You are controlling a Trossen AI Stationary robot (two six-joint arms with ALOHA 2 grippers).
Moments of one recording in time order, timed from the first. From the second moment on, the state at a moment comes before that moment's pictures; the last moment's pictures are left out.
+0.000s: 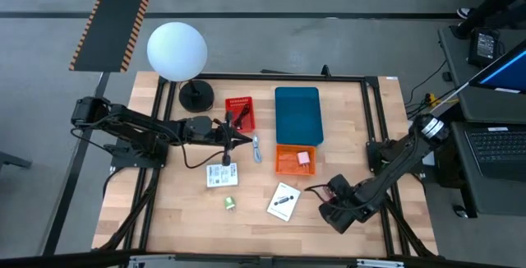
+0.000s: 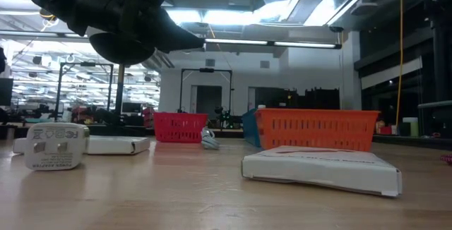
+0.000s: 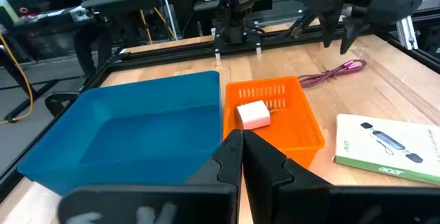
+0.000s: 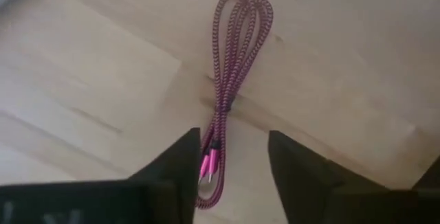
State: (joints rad) left arm 0.02 1.29 0.46 0.60 -0.05 0.14; right arm 0.78 1.65 1.08 -1.03 0.08 1.83
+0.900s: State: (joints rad) left arm 0.02 1.29 0.46 0.60 -0.06 0.14; right arm 0.78 1.70 0.88 -0.76 0.08 1.83
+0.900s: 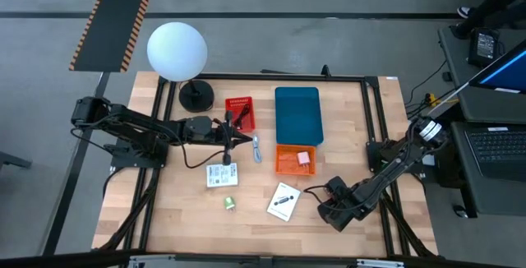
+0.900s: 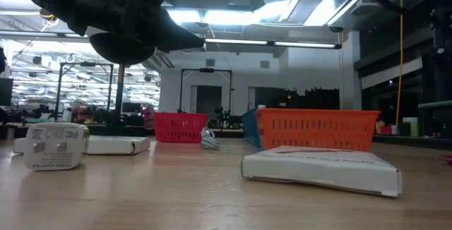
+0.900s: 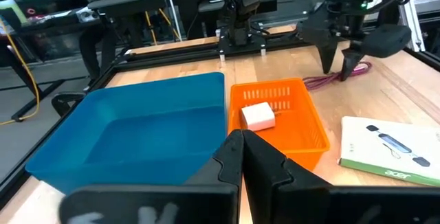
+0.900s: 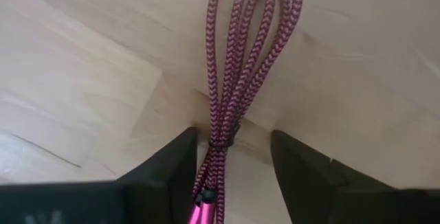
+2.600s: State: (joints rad) left arm 0.02 1.29 0.46 0.60 -0.14 0.18; right arm 0.78 1.28 0.87 -0.95 0.65 1.47
